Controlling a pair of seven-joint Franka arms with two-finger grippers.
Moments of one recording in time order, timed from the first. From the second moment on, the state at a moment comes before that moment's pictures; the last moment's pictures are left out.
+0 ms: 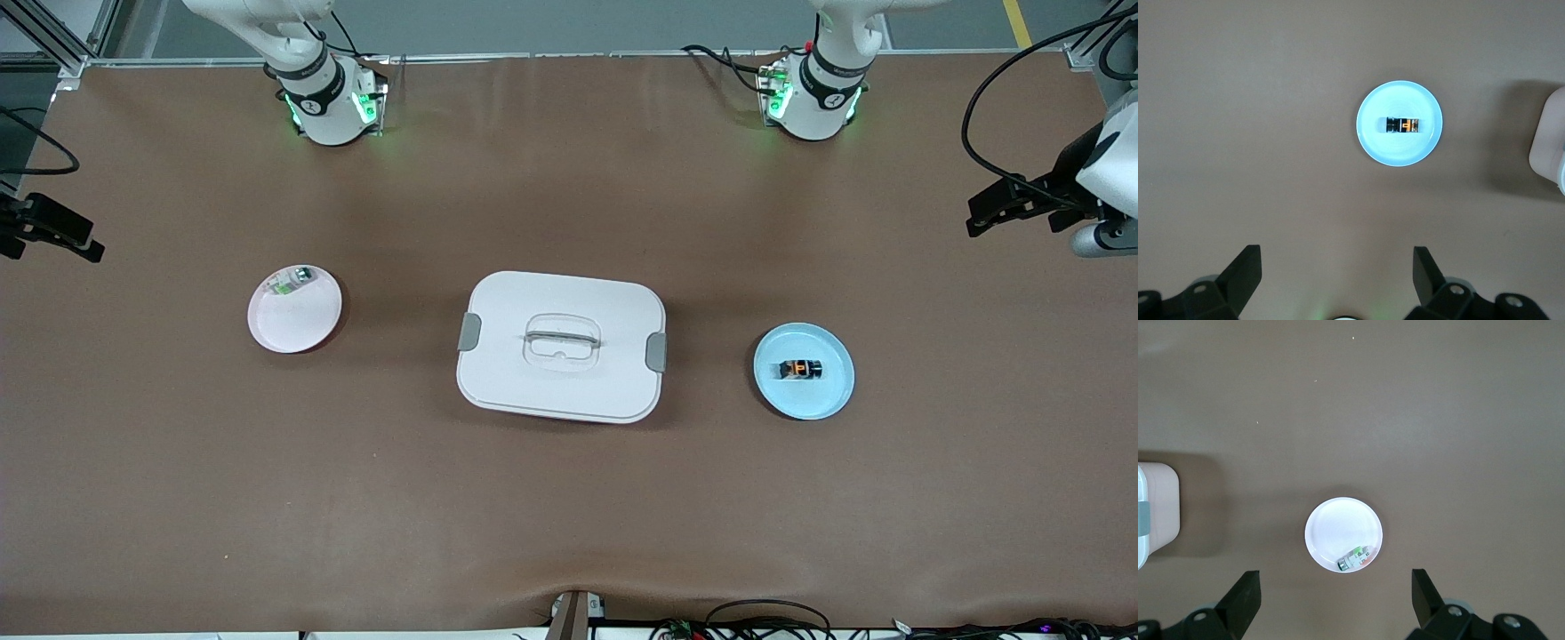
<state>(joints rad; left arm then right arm) 0.04 0.00 -0.10 -1.56 0.03 1.50 -0.08 -0.04 0.03 -0.05 -1.50 0.02 1.56 -0.02</state>
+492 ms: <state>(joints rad) 0.04 0.00 -0.10 -1.55 0.03 1.50 -0.06 -0.04 0.03 -0.05 -1.50 0.02 1.56 -0.02</state>
